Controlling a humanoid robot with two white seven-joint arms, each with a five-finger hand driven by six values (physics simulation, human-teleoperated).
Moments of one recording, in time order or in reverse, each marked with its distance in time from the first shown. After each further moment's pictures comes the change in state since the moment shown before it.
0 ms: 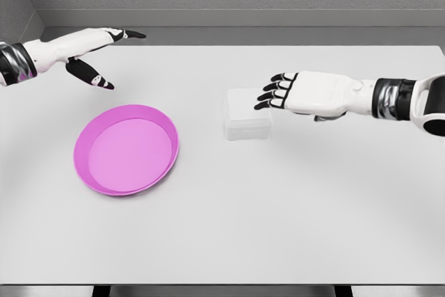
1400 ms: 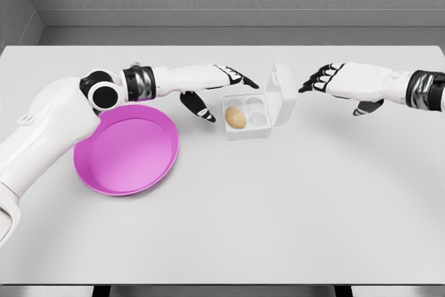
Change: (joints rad) left arm -0.025 -0.352 -0.136 -0.007 -0.139 0.000 -0.002; right arm 0.005 -0.020 -0.050 0.232 0.012 0.000 0.000
